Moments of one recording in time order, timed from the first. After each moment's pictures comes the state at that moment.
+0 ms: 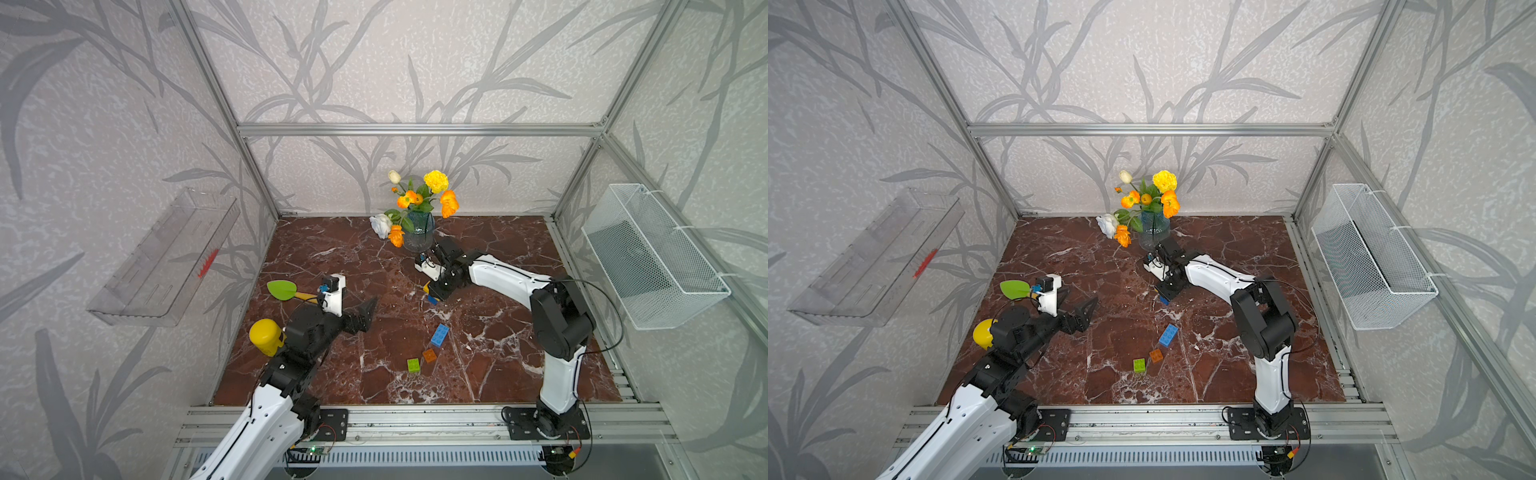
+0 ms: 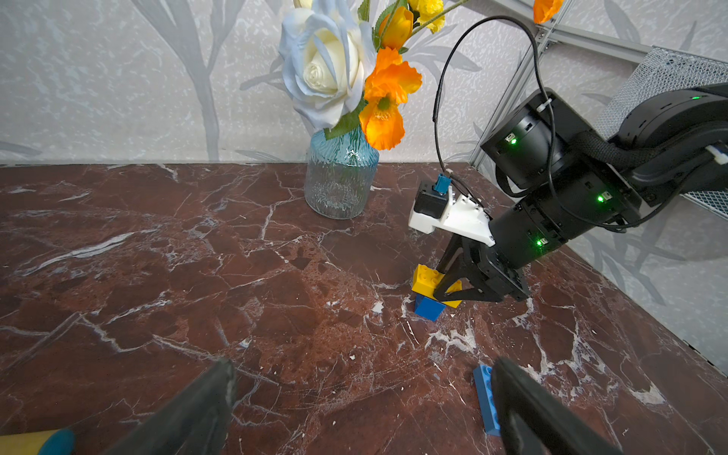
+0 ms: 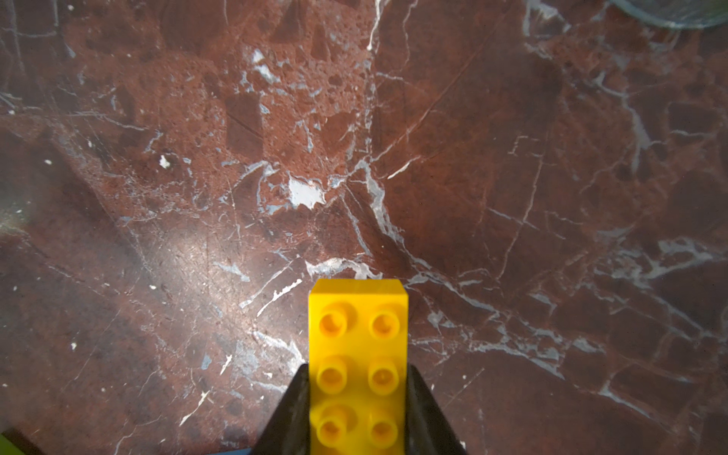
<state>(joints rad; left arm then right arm) -0.37 0.57 0.39 -0.04 0.14 -0.24 0.59 1.94 1.43 -0.68 -0.11 -0.21</state>
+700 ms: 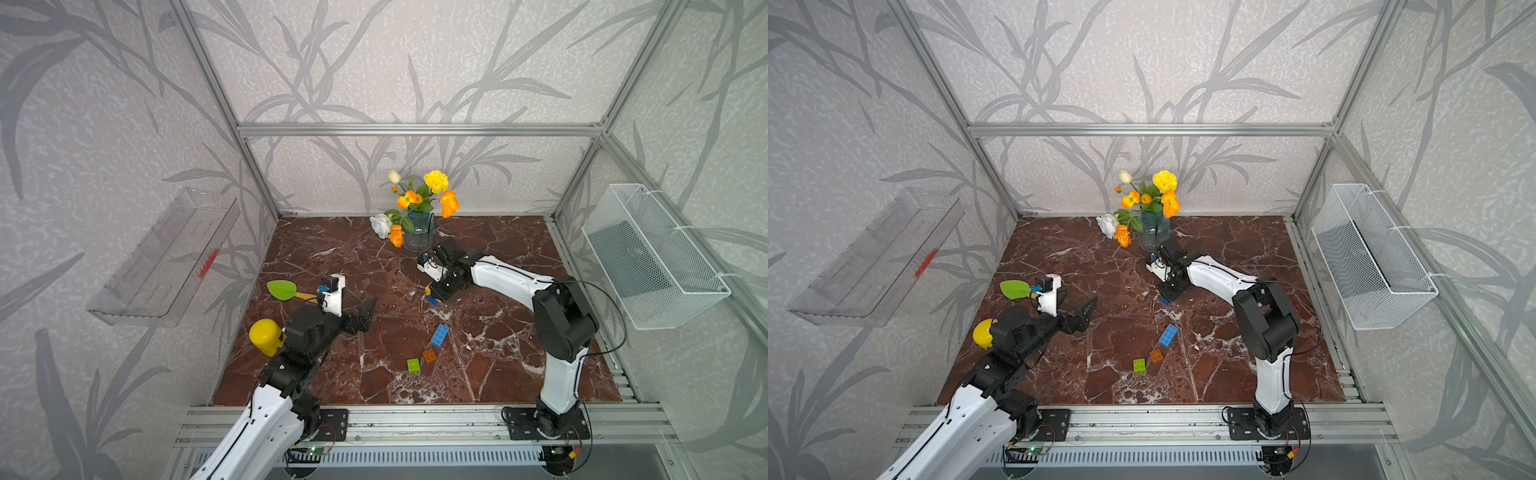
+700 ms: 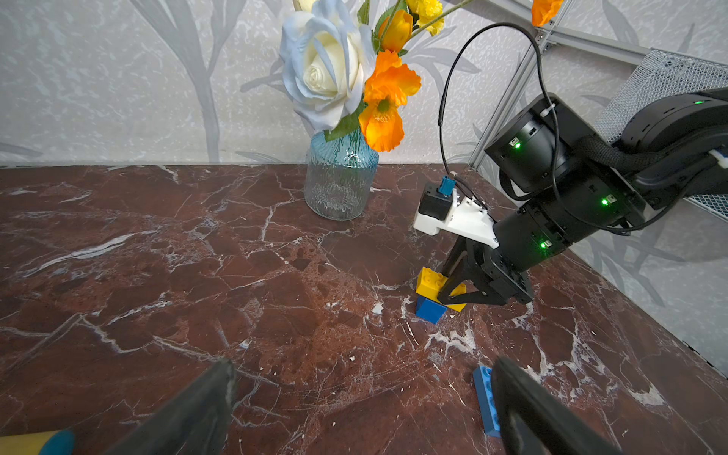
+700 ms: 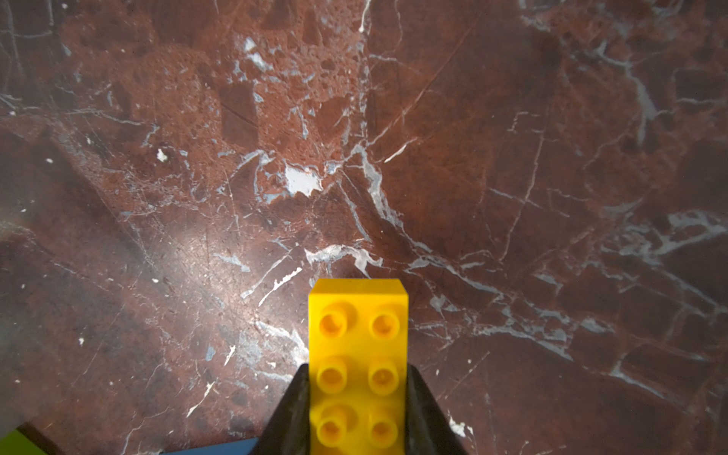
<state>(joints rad) -0.37 0.57 0.39 -0.04 0.14 -0.24 0.58 1.93 1.40 -0.68 -0.11 -0.17</state>
